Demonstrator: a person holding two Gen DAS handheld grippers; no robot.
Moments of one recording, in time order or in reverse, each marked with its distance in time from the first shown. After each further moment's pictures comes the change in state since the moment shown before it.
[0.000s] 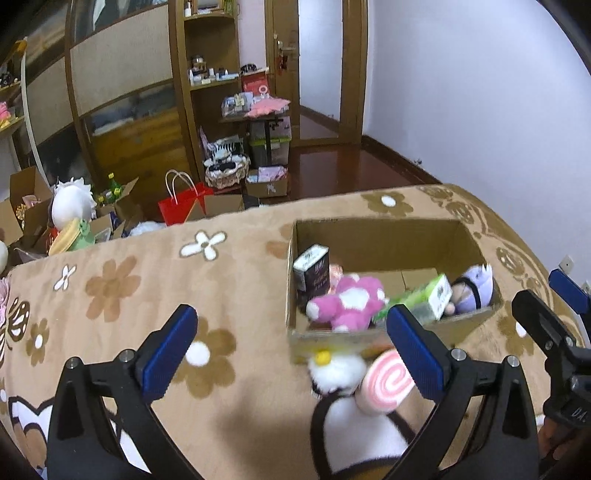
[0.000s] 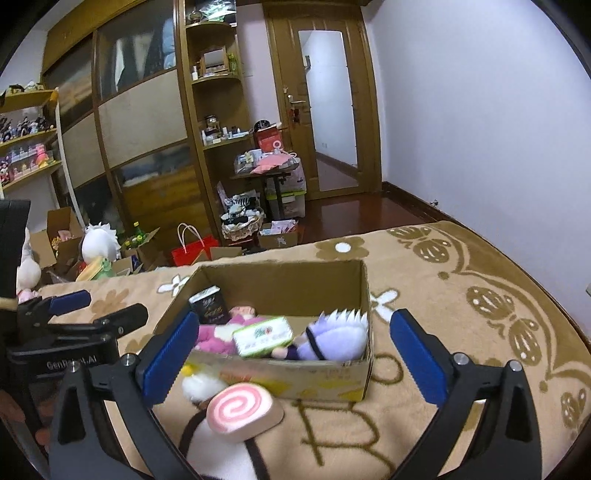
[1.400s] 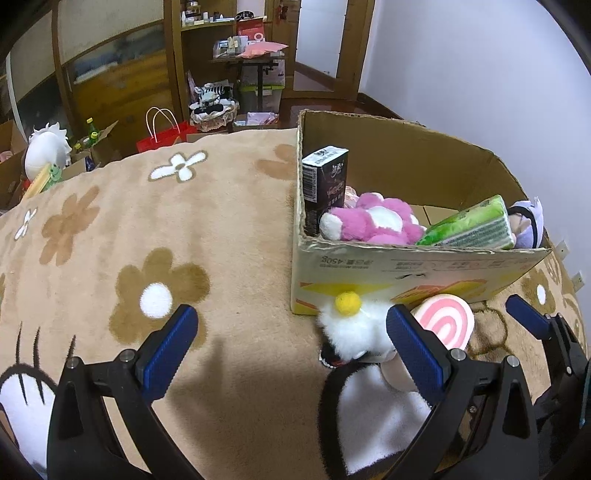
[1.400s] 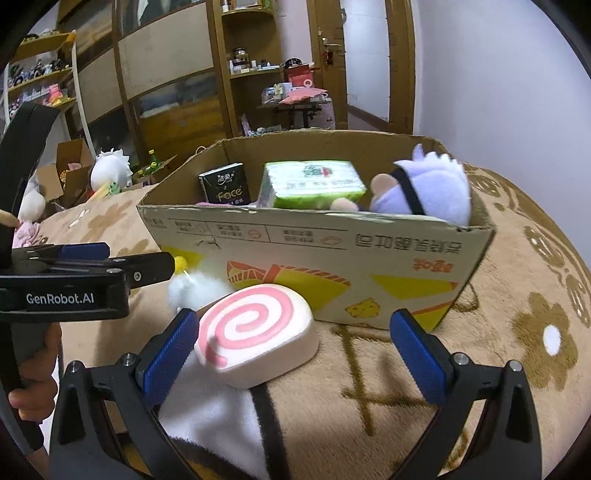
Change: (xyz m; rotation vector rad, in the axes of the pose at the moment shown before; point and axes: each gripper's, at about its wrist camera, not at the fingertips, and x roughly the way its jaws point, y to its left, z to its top) left arm 0.088 0.019 -0.053 -0.054 0.166 -0.082; right arm 0.082 0.027 -0.089 -0.102 0.201 0.077
